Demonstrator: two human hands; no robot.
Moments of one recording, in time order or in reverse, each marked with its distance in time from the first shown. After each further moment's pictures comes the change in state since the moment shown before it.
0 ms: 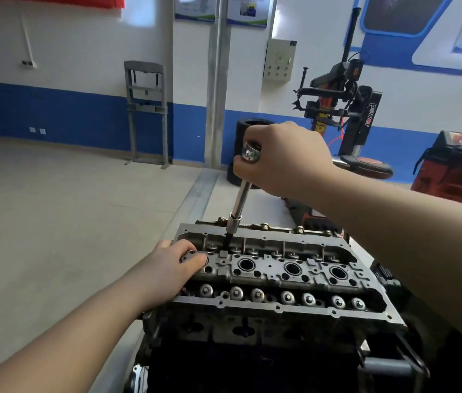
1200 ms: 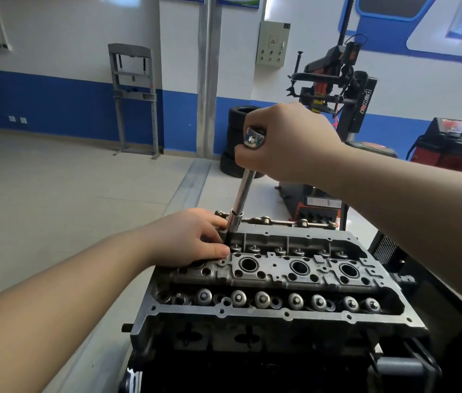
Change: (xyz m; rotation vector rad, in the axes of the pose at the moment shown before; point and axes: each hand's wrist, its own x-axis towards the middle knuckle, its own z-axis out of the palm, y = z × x) left_hand 0.058 0.038 -0.026 0.293 -0.212 0.460; right_hand 0.013 0.009 0.014 0.087 -0.119 -0.036
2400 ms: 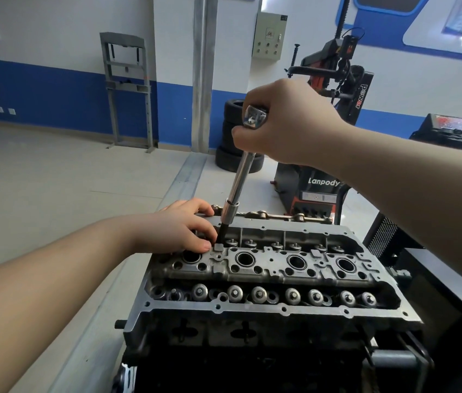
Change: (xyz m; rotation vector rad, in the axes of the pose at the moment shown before) left_hand 0.012 -0.029 0.002 -0.213 -0.142 -0.009; right_hand 0.004 -0.010 -0.018 0.130 -0.065 0.047
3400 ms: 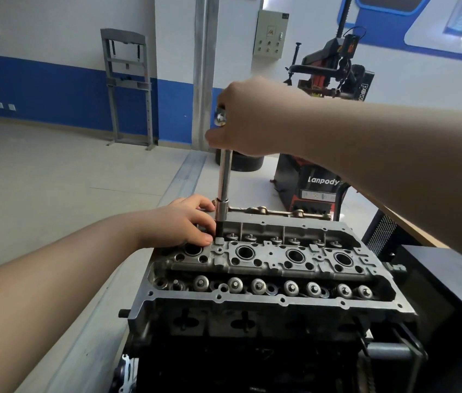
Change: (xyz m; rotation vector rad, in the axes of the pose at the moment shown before) left_hand 0.001 -0.002 0.008 -0.112 0.073 -0.010; right_hand 0.026 -0.028 0.010 -0.315 -0.178 -0.081
